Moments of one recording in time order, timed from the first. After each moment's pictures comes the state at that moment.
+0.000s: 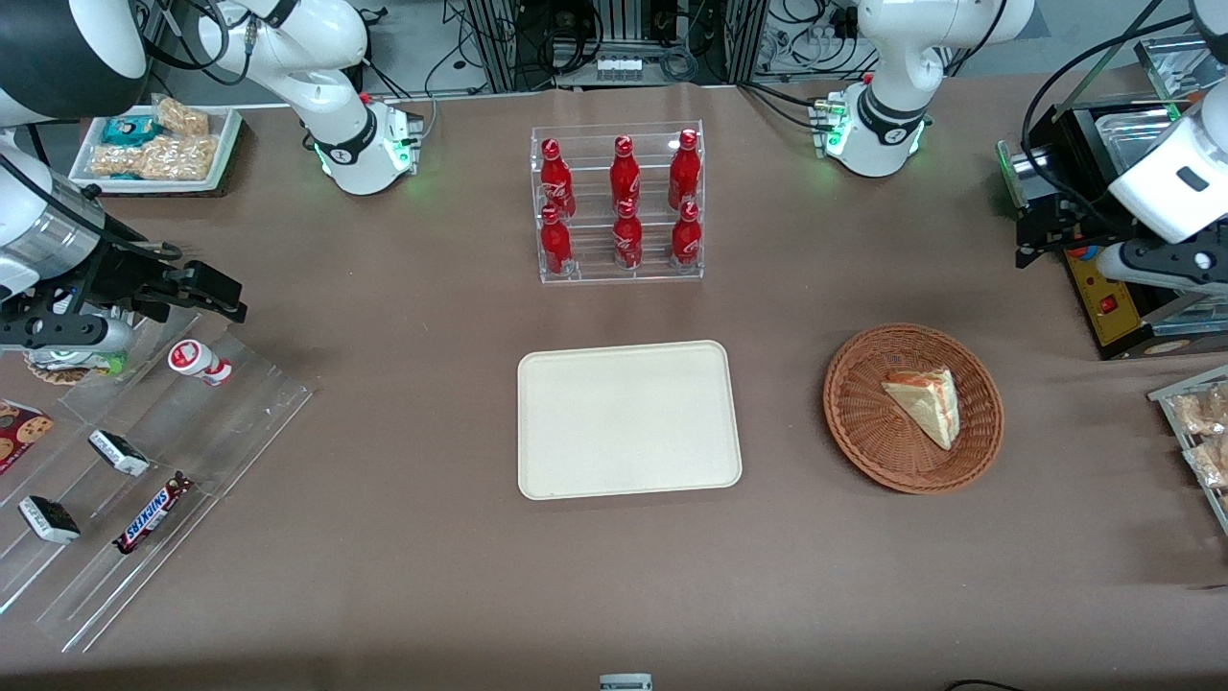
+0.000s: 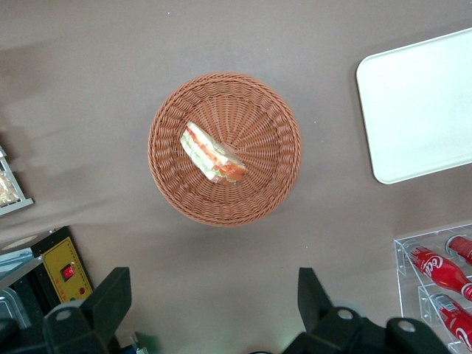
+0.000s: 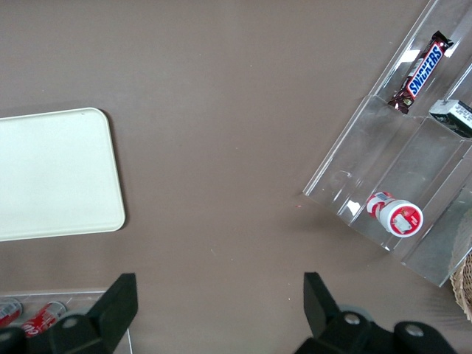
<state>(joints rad) -0.07 -0.04 0.01 -1.60 -0.01 1.53 0.14</state>
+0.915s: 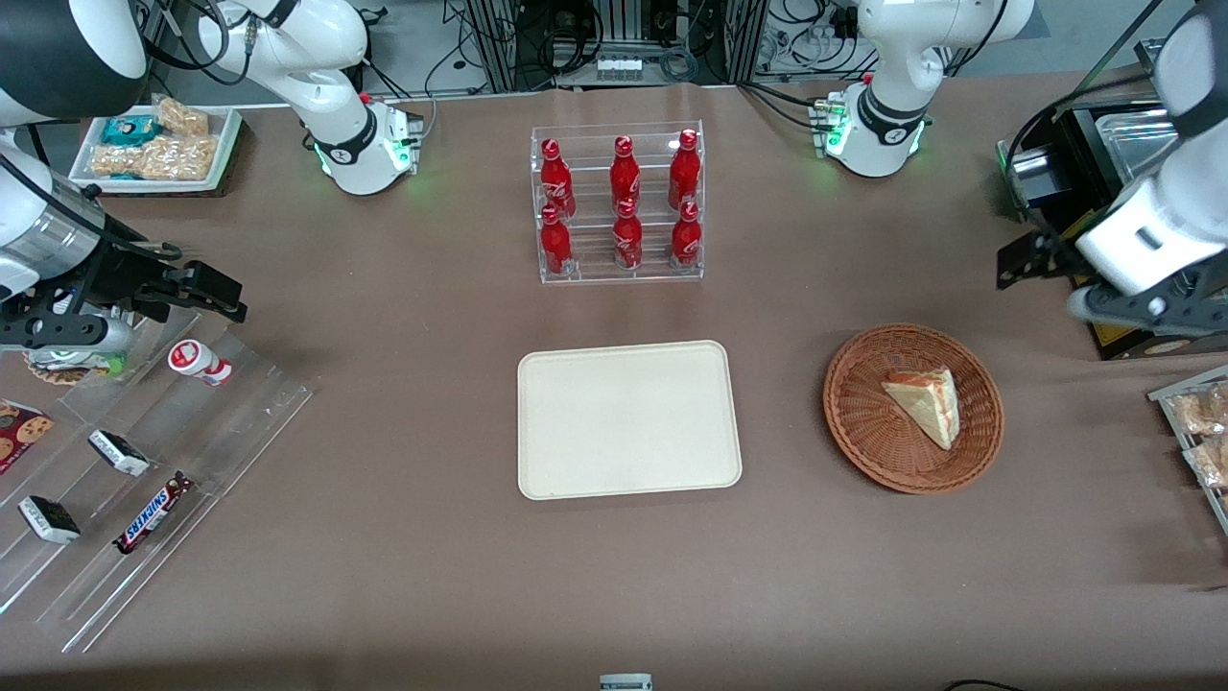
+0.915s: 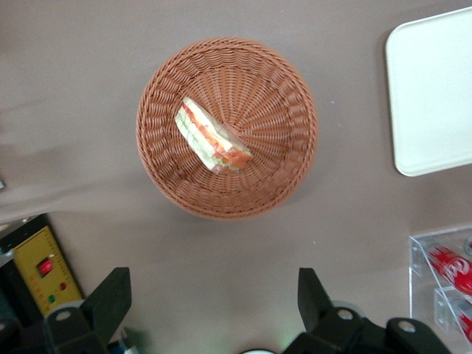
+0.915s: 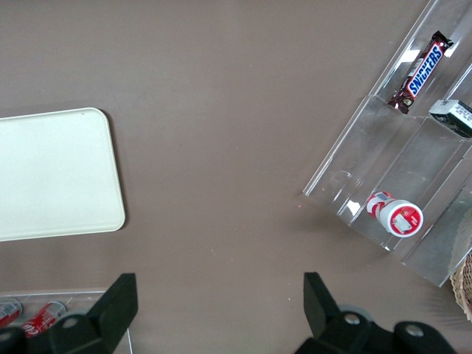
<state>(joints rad) -0.06 0.00 0.01 -1.78 -0.01 1.67 0.12</state>
